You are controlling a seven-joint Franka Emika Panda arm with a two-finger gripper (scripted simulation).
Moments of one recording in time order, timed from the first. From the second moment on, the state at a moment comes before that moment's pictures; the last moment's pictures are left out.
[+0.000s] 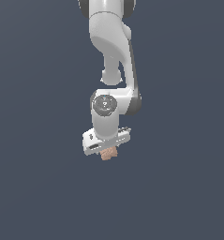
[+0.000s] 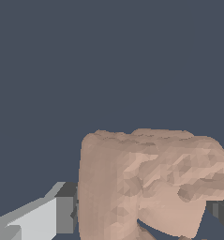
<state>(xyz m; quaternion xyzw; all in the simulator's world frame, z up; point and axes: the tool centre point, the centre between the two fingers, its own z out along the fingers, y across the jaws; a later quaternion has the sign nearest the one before) 0.057 -0.019 0.083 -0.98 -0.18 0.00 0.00</state>
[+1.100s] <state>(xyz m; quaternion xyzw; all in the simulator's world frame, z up) 0.111 -0.065 0.275 -0.98 -0.18 0.00 0.00</state>
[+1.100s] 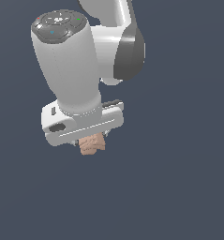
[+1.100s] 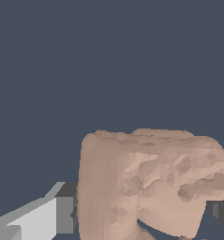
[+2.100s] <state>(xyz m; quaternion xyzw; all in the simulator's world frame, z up) 0.138 -0.086 0.358 -0.98 -0.18 0.00 0.00</state>
